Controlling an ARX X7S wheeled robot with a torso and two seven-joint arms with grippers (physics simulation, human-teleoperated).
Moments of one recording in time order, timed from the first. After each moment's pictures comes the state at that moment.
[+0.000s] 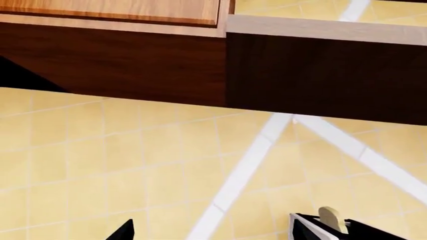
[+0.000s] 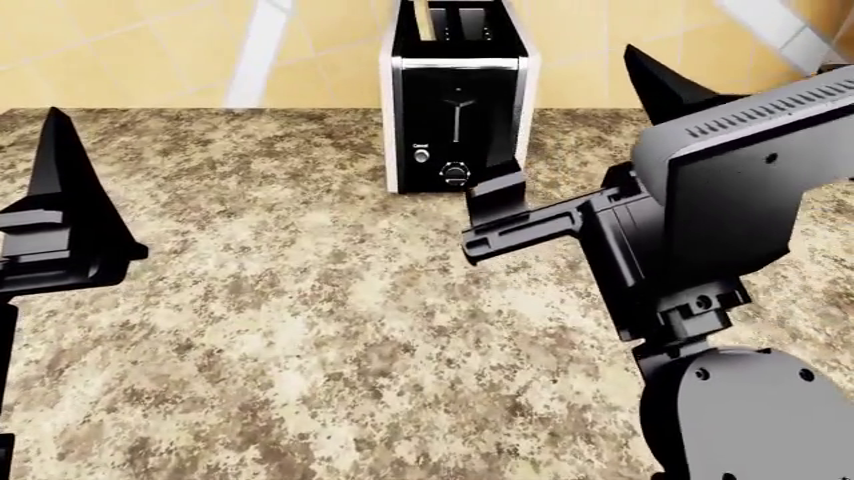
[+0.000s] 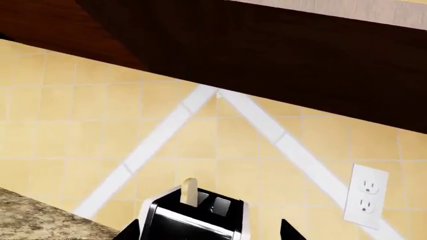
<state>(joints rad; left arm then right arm) -0.28 -0.51 -0.38 0.97 -0.86 -0.67 -0.44 0.74 0.01 -0.28 -1.01 -0.31 1.26 -0.27</state>
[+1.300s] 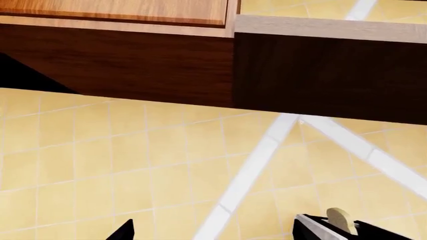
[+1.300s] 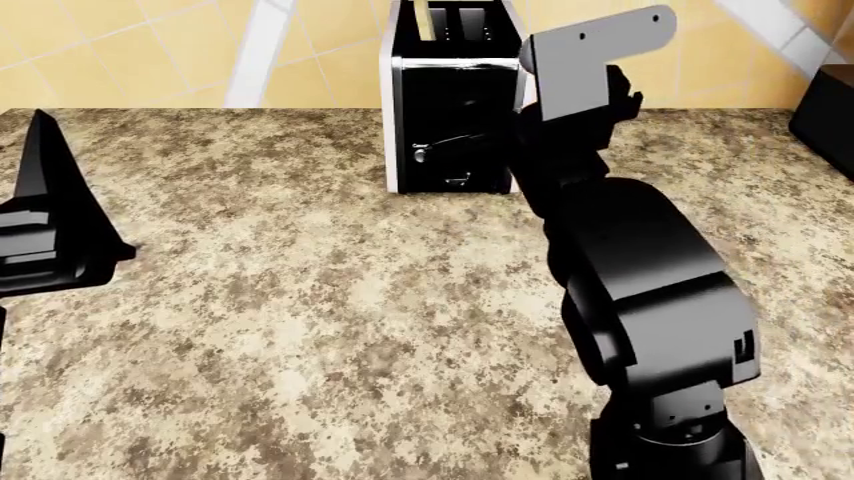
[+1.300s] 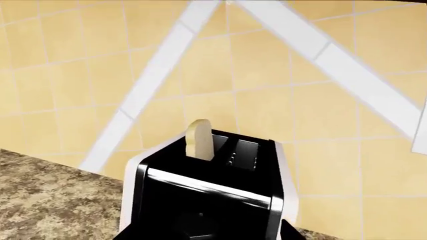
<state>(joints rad) -0.24 -0.54 -0.38 0.94 -0.85 -0.60 -0.44 0.97 0.03 -0.22 -0.21 0.12 0.96 -0.01</state>
